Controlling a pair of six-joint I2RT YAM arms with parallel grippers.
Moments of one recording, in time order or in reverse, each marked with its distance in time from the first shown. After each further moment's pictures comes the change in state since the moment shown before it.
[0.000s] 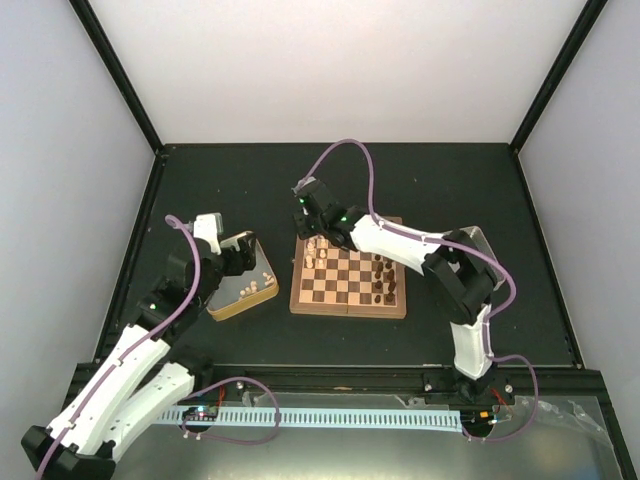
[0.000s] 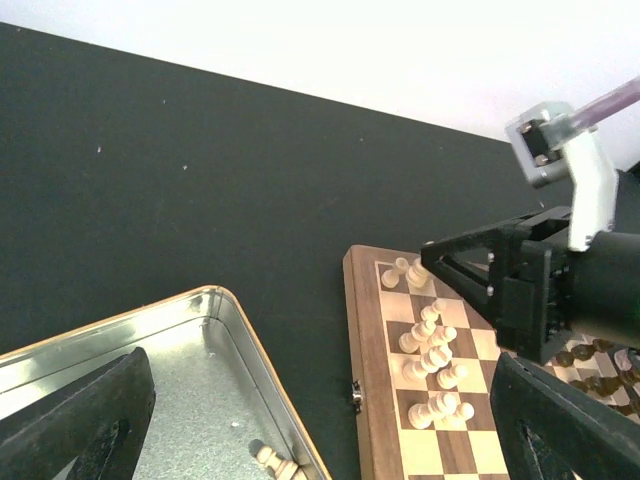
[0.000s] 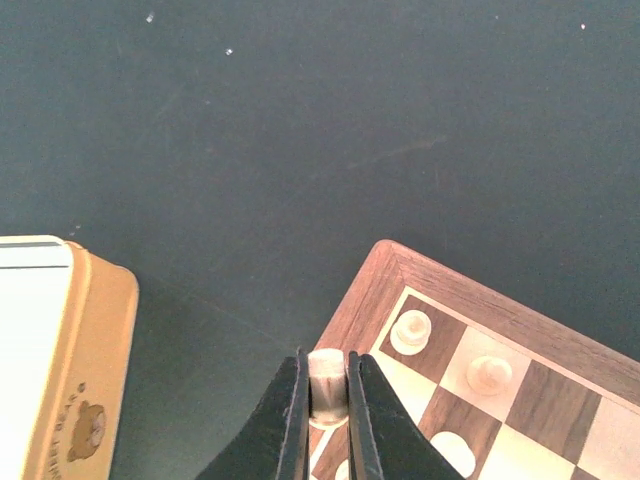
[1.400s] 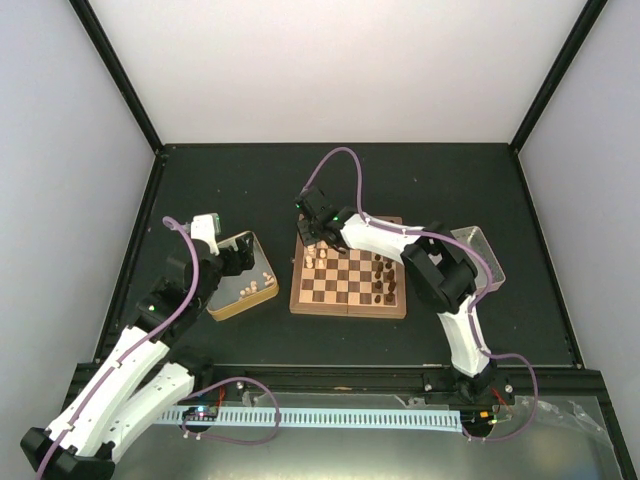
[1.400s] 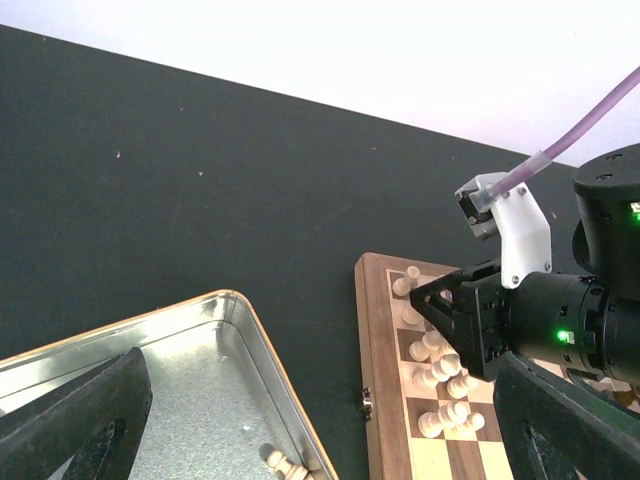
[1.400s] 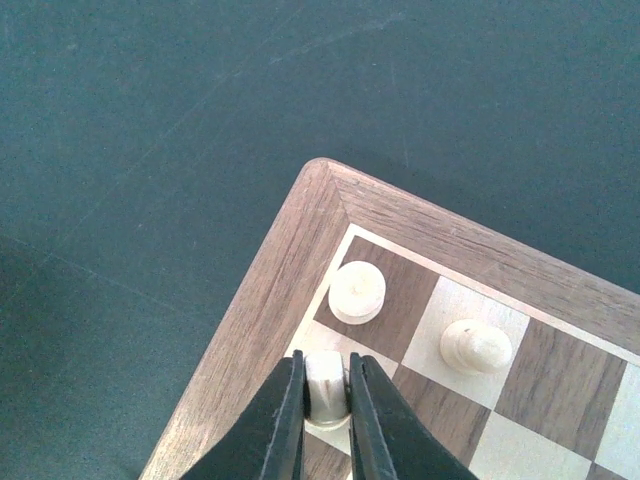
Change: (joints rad) left arm 0.000 -0.013 0.000 -0.011 -0.041 -0.017; right arm -0.024 0.157 0.070 -0.092 0.042 0.031
